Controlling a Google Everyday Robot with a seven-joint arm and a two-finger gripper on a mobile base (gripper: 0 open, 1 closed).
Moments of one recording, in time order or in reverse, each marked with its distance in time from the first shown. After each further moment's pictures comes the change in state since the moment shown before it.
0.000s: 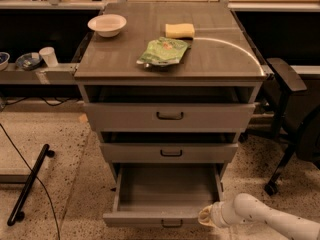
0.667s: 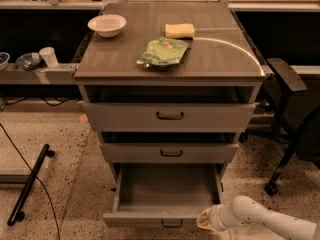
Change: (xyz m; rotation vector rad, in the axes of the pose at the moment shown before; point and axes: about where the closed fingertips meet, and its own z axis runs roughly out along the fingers) arm -0.001 0.015 0.012 -0.037 0.001 -0.028
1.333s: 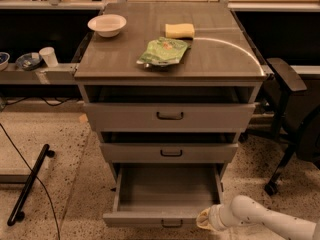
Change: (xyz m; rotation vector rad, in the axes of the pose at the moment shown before) arm 0.000 0.000 0.000 0.000 0.000 0.000
